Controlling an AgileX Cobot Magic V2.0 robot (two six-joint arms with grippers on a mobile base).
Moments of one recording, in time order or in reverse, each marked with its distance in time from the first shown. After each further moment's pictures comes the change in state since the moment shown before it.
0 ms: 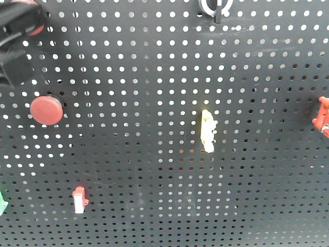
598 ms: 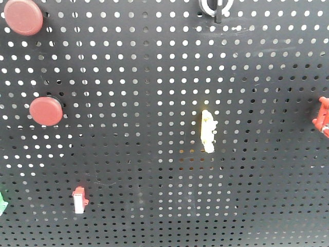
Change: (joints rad) left arm 0.006 -0.034 0.019 0.002 -0.068 0.002; right arm 0.000 0.000 0.000 0.000 0.002 0.000
